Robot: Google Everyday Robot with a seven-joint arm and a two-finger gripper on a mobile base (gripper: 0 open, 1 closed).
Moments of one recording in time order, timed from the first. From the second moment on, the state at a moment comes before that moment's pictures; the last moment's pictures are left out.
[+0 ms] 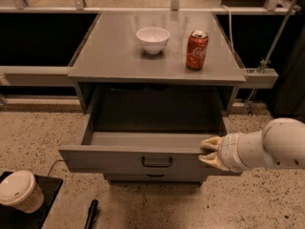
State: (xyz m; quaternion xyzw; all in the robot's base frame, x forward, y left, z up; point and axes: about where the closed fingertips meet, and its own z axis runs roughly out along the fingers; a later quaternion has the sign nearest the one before) arm 0.483 -0.177 0.684 -0.58 0.74 0.05 0.32
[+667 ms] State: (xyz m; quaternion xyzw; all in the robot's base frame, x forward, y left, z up) arm 0.473 -0.178 0.684 -0.59 0.74 0.06 0.32
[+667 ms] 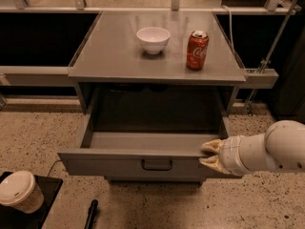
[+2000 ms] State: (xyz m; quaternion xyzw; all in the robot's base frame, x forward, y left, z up) arm 0.473 -0.178 0.684 -0.59 0.74 0.06 0.32
